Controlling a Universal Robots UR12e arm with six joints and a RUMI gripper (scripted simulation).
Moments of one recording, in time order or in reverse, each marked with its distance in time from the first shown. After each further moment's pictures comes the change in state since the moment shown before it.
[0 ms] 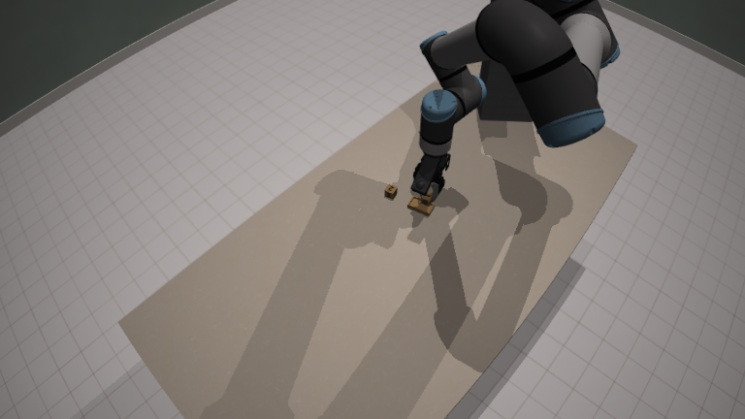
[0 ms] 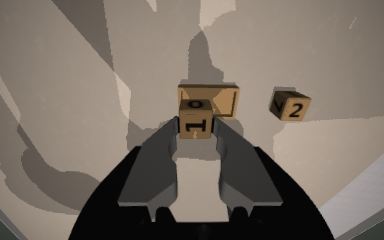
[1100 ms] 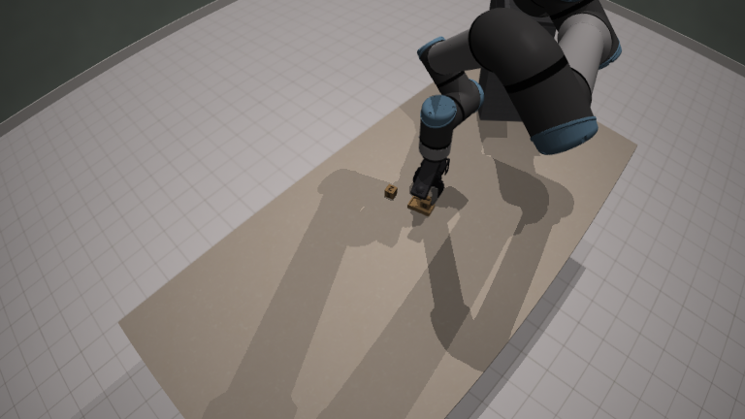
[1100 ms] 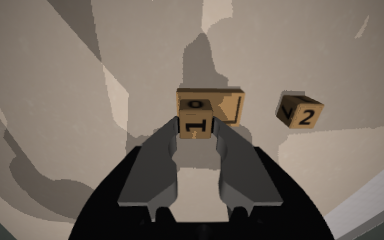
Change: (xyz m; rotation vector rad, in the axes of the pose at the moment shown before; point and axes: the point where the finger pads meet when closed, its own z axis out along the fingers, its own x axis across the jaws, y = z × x) arm 0.000 0.000 0.019 0.000 0.000 0.000
